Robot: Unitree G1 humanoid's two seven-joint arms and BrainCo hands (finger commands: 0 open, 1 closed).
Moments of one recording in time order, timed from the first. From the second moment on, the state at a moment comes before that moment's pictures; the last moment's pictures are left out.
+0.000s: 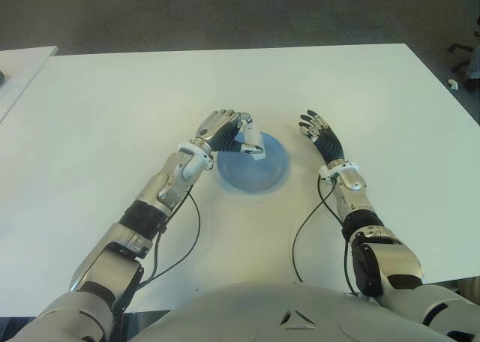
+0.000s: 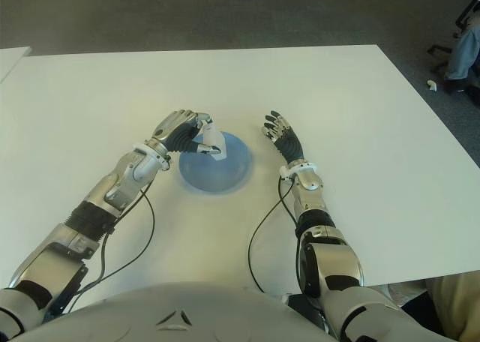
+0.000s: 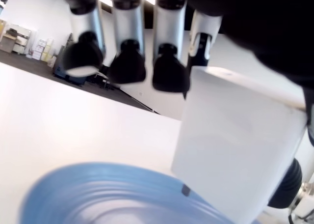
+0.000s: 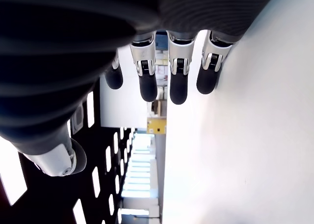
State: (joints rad) left arm -0.33 0.38 -0.43 0.27 0.65 -0.24 0.07; right arm -0.42 -0.17 -0.13 0.98 0.07 -0.50 0.29
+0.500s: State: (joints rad) left arm -0.33 0.38 -0.43 0.31 0.66 -0.28 0.07; right arm -0.42 -0.17 -0.13 0.96 0.07 -0.49 0.30
